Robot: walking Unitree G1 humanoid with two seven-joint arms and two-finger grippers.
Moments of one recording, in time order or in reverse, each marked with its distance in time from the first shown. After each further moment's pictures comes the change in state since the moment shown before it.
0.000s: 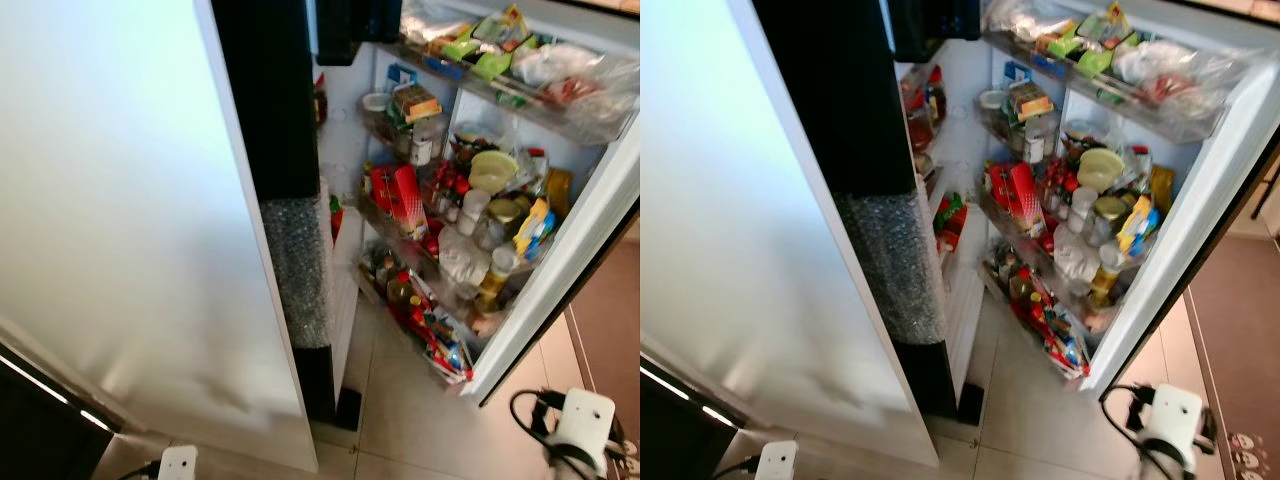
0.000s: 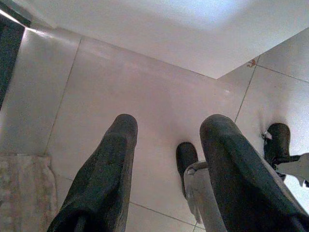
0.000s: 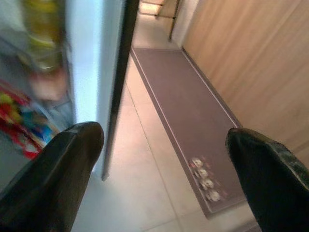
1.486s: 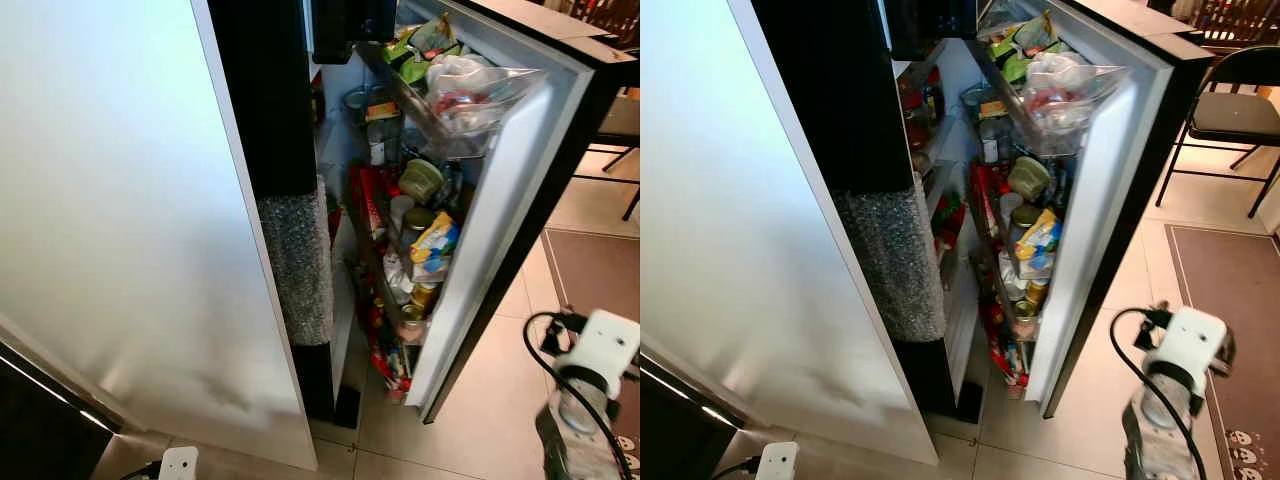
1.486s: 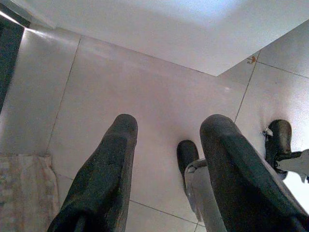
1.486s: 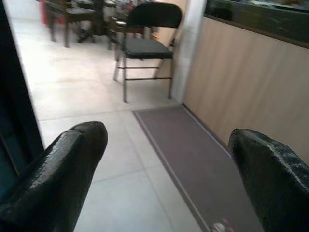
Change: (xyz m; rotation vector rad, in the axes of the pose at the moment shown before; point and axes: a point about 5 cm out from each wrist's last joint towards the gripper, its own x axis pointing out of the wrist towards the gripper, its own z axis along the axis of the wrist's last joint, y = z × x) left arm 0.000 0.000 -0.001 0.007 0.003 0.000; right arm 0.027 0.019 0.106 0.123 -0.228 -0.018
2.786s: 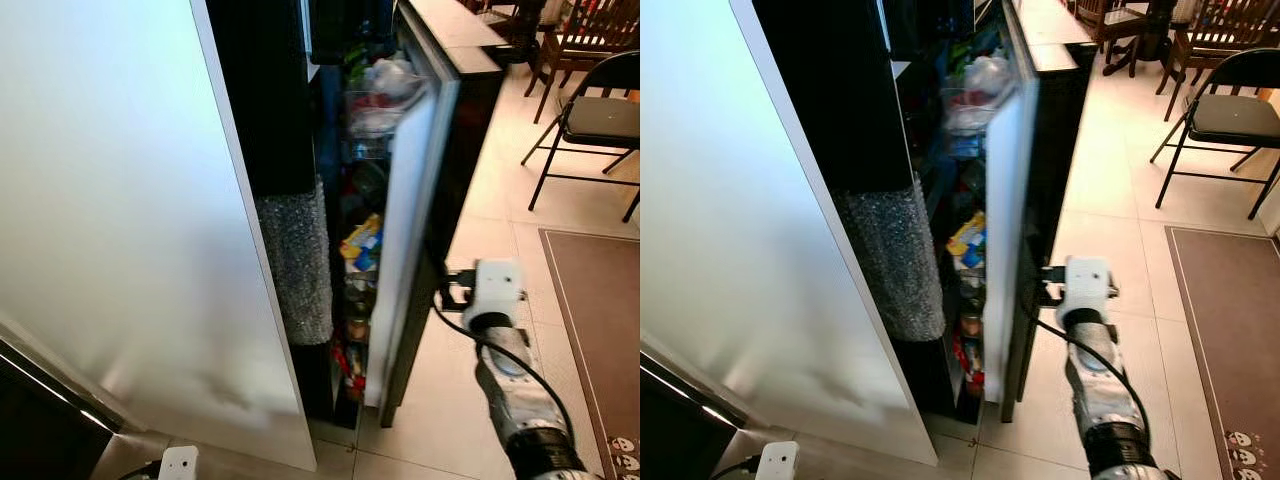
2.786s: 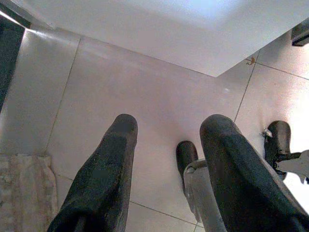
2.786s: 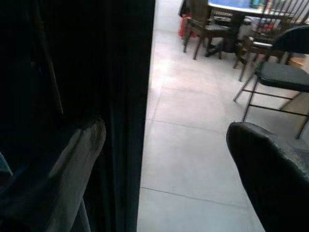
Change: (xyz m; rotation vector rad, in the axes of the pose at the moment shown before) left arm 0.000 0.000 0.001 -0.001 -0.003 0.003; right arm -0.010 0.107 0.027 -0.035 -0.036 0.606
